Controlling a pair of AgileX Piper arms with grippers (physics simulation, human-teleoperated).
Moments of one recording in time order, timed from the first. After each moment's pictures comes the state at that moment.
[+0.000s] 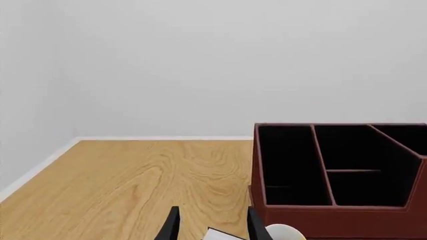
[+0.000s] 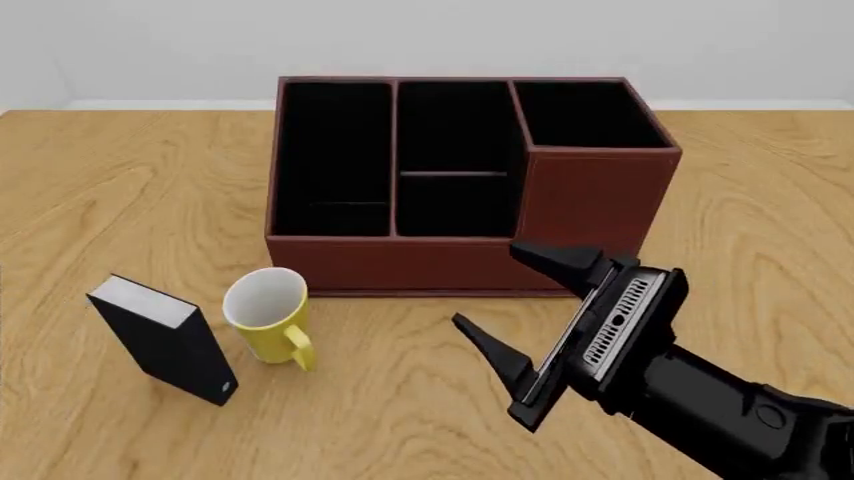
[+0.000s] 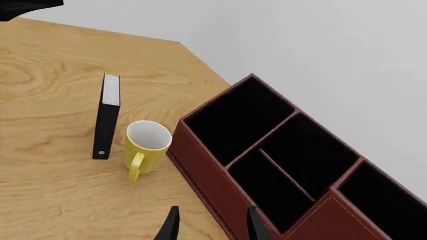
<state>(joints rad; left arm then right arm) 0.02 0.00 -0.23 0.16 0.01 0.82 1.26 -0.24 -0.89 -0.39</state>
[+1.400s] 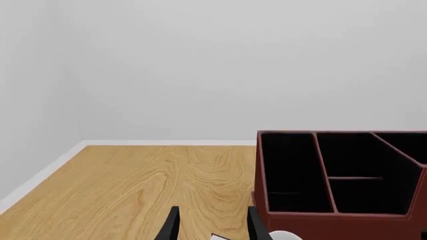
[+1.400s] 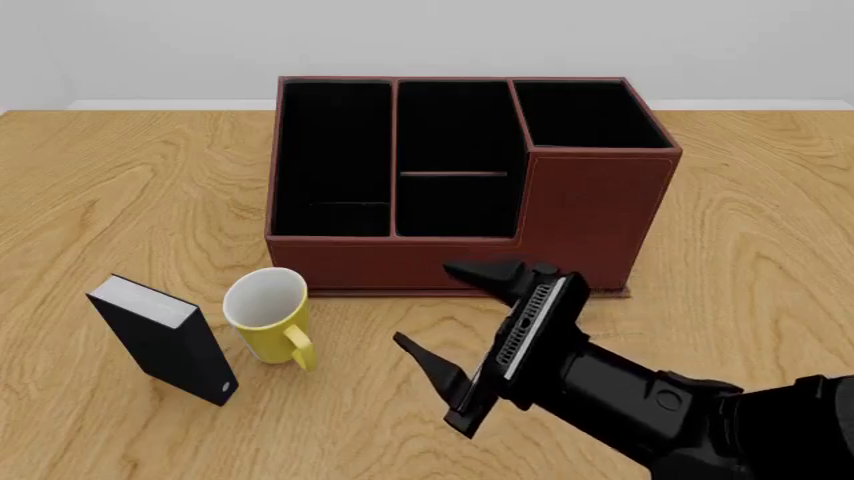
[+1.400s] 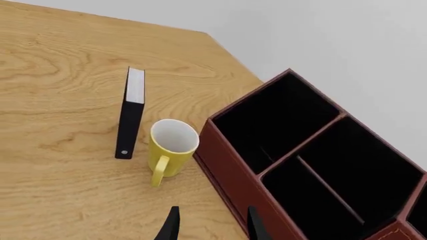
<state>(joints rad) 0.03 0.00 -0.30 0.21 0.02 0.90 1.50 -0.36 -0.94 -0.37</state>
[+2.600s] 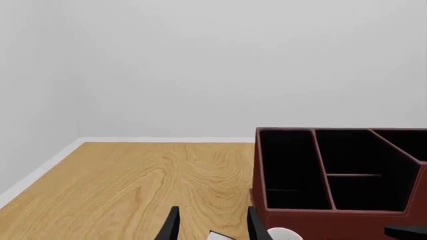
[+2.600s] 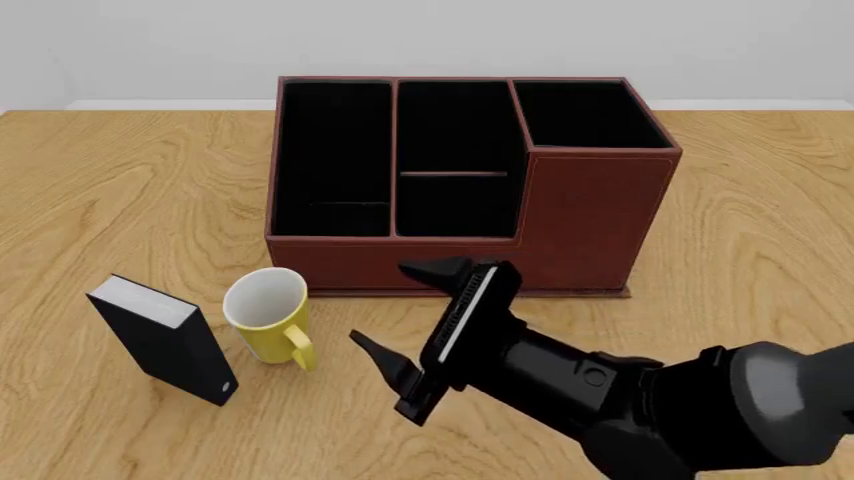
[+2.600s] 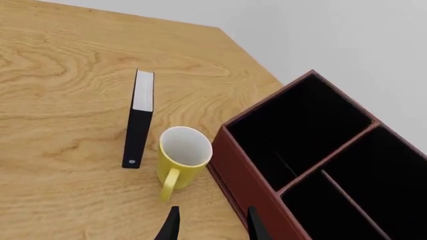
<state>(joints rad) 0.03 0.00 -0.29 0.21 0.01 0.94 1.64 -0.50 -0.89 -0.35</state>
